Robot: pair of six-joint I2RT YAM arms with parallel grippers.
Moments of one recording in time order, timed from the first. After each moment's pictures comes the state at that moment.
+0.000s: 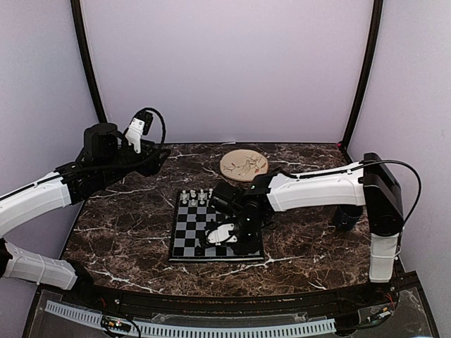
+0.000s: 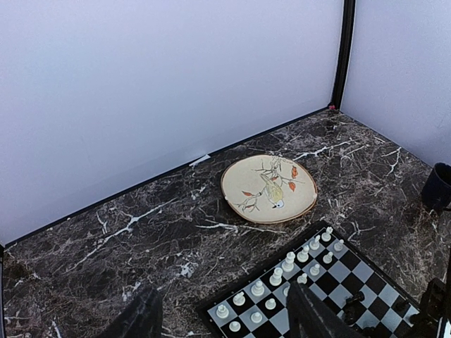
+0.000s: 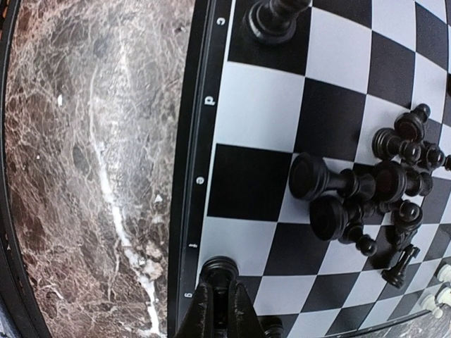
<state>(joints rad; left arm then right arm) -0.58 1.13 0.90 -0.04 -0.06 0.01 1.14 1.99 1.50 -0.89 -0.05 -0.62</state>
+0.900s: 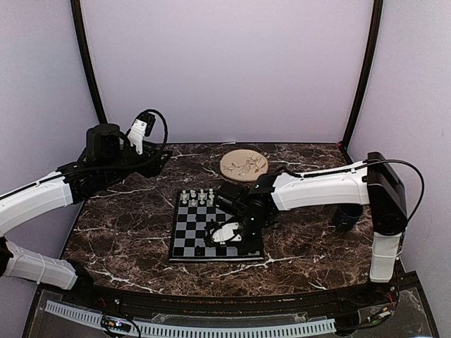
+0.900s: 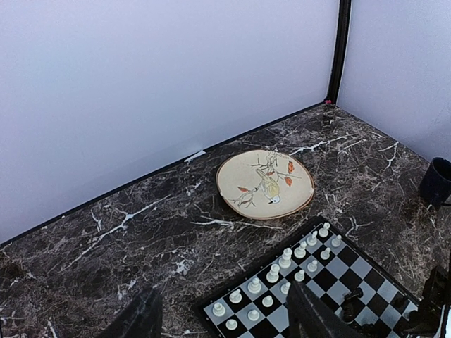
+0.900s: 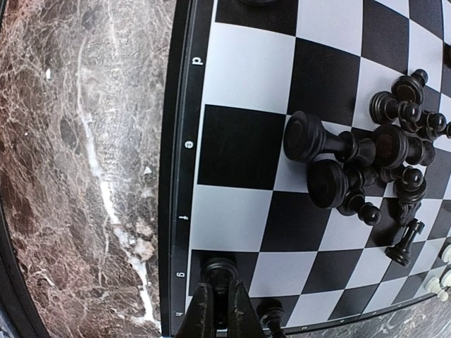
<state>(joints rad) -0.58 1.14 0.90 -0.04 -0.04 0.01 1.12 1.96 1.46 -0.90 -0.02 -0.62</state>
